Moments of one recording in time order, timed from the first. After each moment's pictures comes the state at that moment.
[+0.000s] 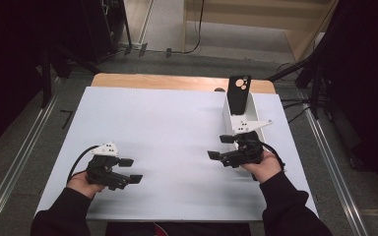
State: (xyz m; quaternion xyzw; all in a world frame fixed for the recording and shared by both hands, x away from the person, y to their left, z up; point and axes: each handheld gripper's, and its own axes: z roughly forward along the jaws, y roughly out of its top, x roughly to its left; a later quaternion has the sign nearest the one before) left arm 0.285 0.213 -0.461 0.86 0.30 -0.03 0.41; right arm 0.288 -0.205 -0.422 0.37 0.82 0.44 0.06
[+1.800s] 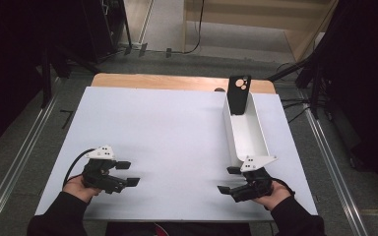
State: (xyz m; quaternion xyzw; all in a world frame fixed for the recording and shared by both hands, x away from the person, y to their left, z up) left arm 0.275 0.221 -0.460 0.86 0.30 -0.02 0.41; right arm 0.224 -0.228 -0.479 0.33 0.85 0.41 0.04
